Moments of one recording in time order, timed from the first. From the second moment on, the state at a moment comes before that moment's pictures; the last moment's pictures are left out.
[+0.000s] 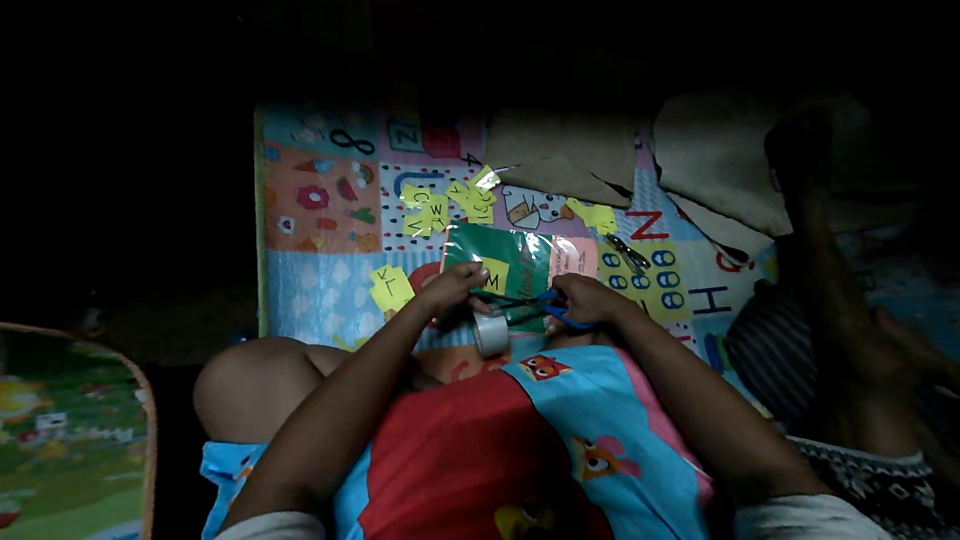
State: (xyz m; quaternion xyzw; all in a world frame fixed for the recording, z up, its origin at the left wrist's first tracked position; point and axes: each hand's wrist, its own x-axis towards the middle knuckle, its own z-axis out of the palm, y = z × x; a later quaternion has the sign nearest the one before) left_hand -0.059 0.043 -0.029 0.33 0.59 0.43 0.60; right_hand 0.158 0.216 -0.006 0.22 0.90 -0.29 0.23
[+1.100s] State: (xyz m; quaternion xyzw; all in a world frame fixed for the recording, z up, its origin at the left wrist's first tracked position) left_hand -0.054 0.045 -0.023 0.37 0.61 0.40 0.57; right_hand 0.155 0.216 -0.010 0.19 0.92 -0.25 0.23
